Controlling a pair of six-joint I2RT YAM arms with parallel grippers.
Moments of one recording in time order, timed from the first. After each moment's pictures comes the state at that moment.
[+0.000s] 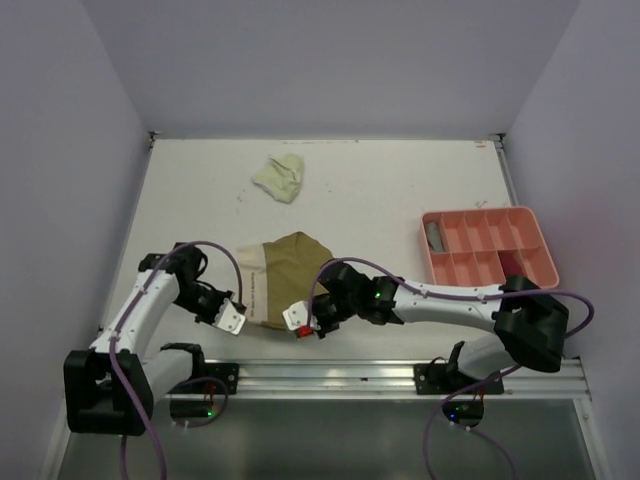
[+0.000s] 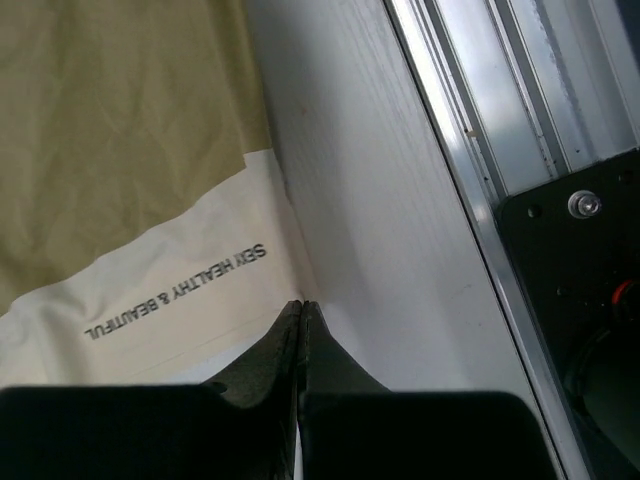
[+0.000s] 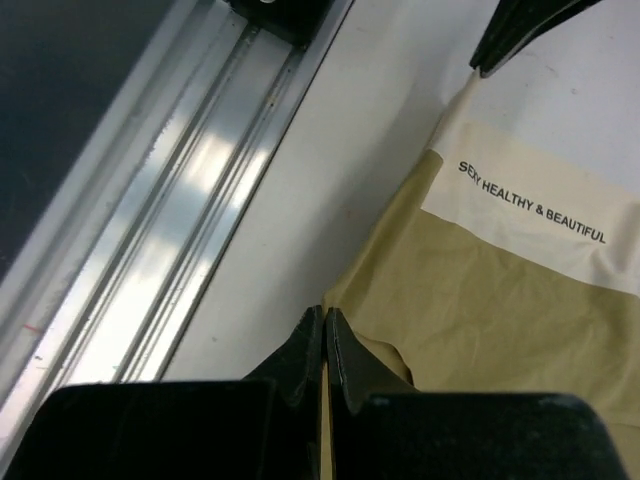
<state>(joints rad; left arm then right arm) -0.04 1.07 0.63 -1.26 0.70 2.02 1.11 1.45 0.79 -0.08 -0.54 -0.74</state>
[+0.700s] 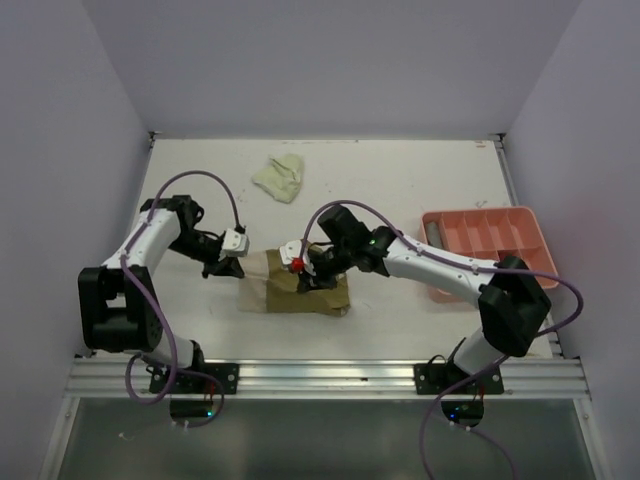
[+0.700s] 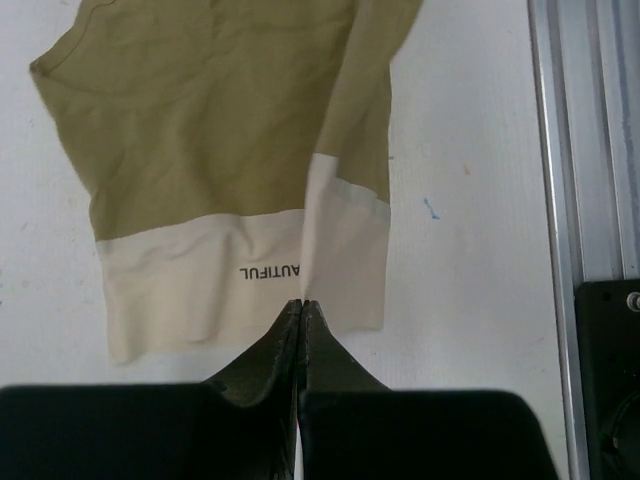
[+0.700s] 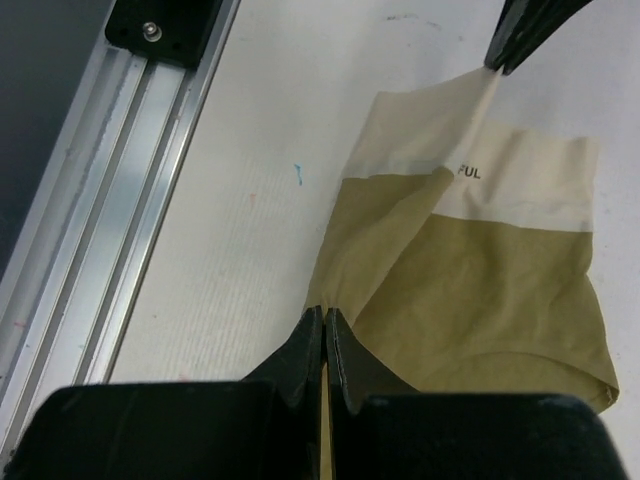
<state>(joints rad) 0.01 1.49 1.03 -1.30 0.89 1.70 0.89 1.57 1.12 -0.39 -0.70 -0.68</state>
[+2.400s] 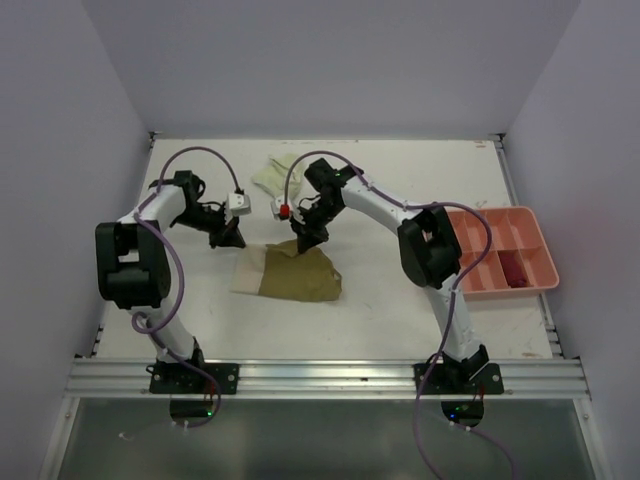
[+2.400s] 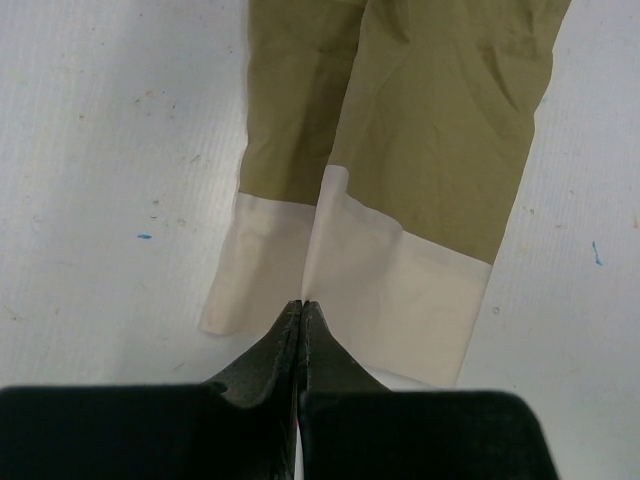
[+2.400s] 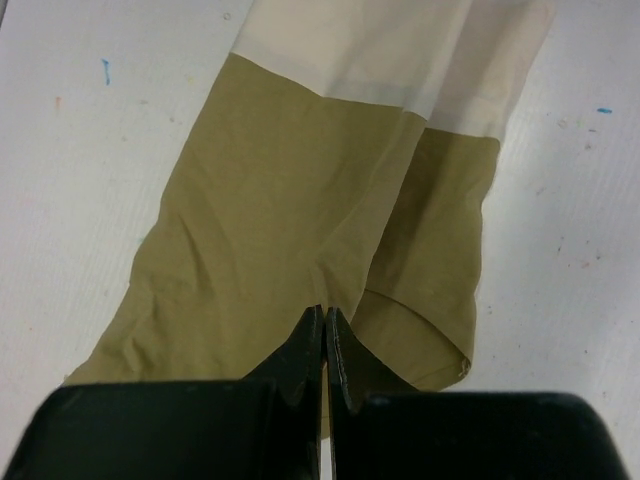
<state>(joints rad) 0.07 1.81 1.25 -1.01 0.89 1.34 0.66 2.25 1.92 -0.98 -0.80 -1.05</state>
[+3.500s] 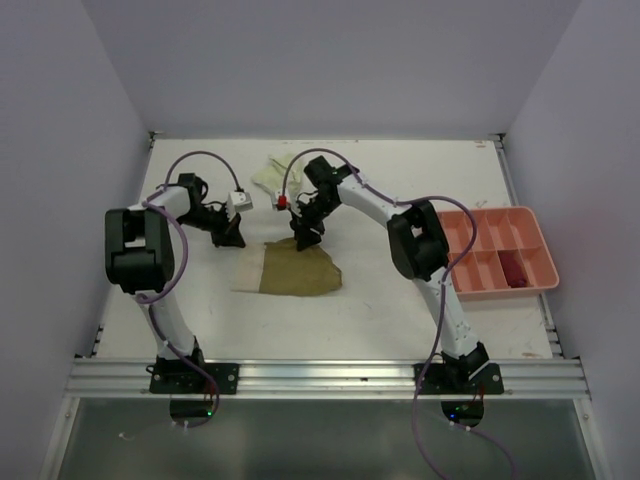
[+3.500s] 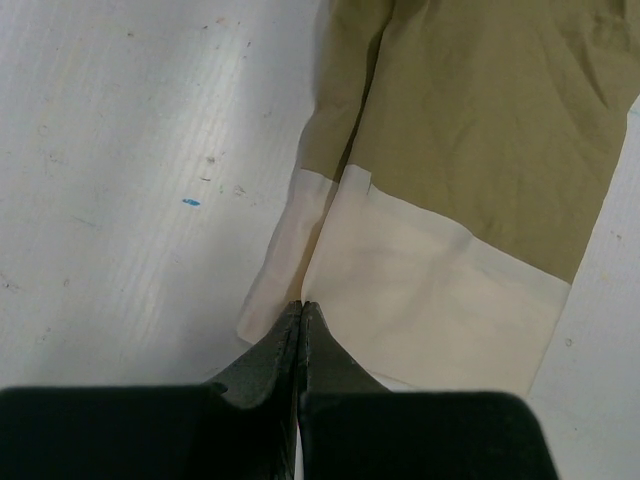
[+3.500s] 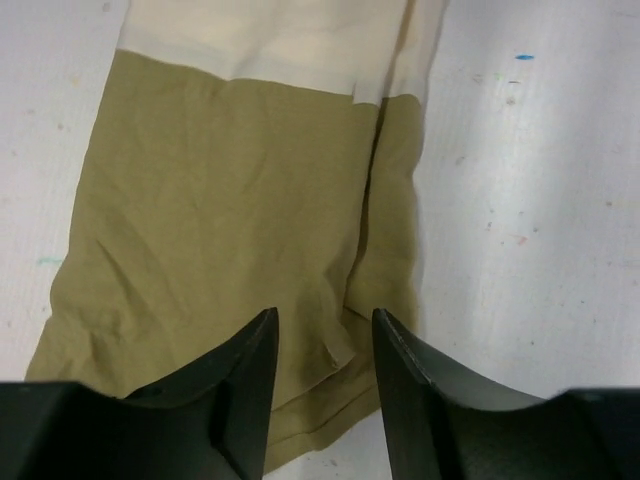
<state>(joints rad) 0.08 1.94 1.26 -0.83 0.85 1.16 0.62 2.42 2.06 -0.94 -0.80 -0.97</state>
